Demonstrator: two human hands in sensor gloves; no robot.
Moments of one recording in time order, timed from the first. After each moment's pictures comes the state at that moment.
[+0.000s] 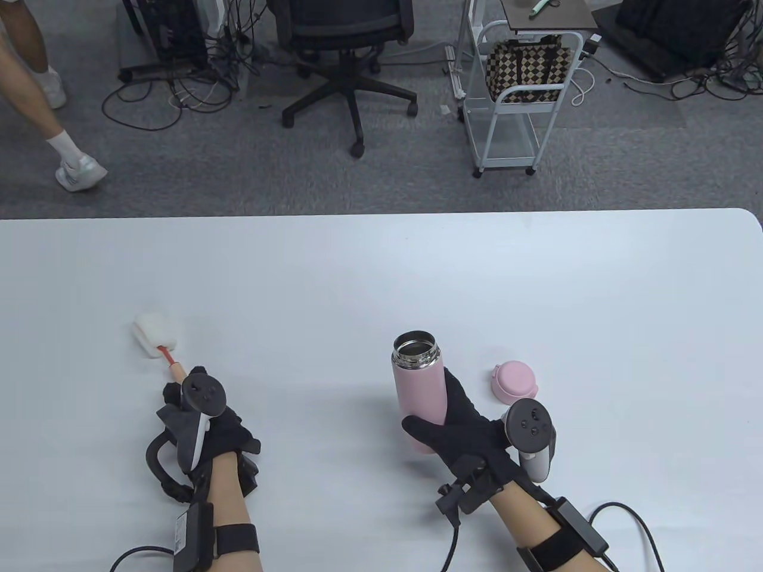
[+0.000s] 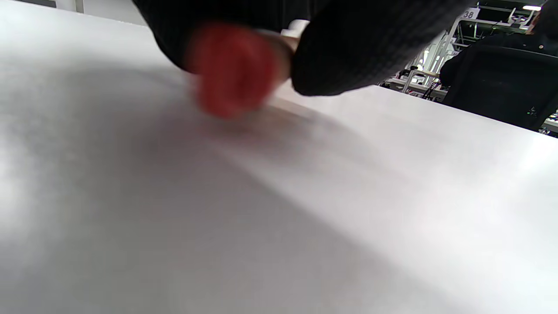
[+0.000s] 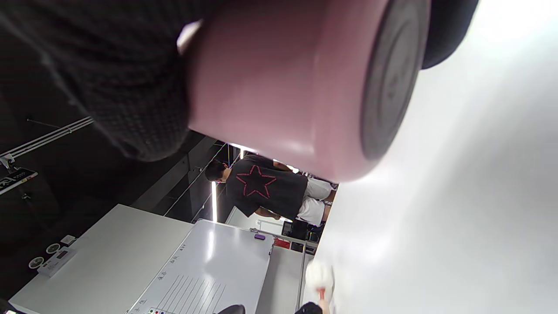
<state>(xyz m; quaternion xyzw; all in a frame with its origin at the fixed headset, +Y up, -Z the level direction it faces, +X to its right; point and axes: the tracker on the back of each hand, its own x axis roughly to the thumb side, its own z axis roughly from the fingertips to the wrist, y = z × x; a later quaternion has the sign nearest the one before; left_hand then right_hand) -0.290 -0.761 -0.253 -0.05 0.32 0.14 0.94 0.136 -0.743 -0.232 0.15 0.03 0.76 0.63</state>
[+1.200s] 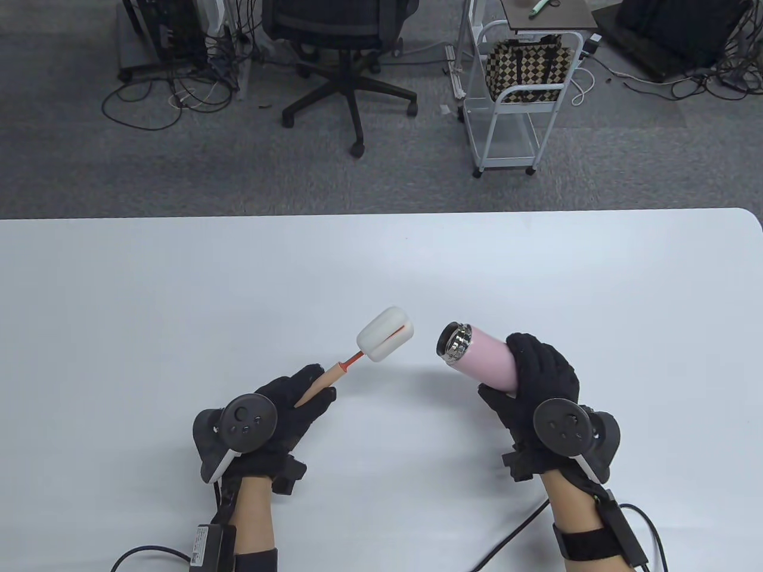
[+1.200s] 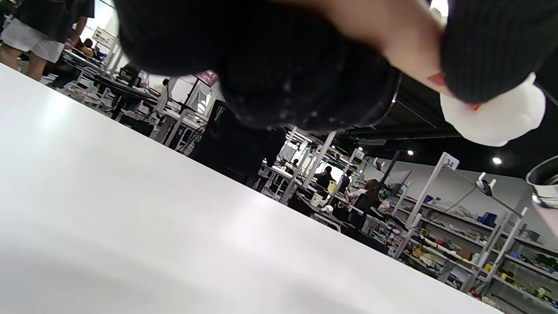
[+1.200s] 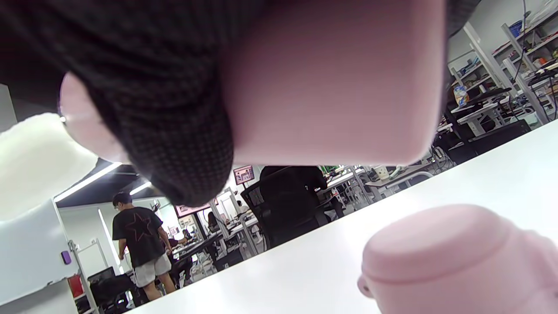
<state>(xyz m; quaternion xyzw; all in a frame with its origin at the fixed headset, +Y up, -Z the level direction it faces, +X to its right) -0.204 -0.703 -0.238 0.09 -0.07 0.25 0.96 0.204 -0.695 -0.233 0.04 -0.19 0.96 0.22</state>
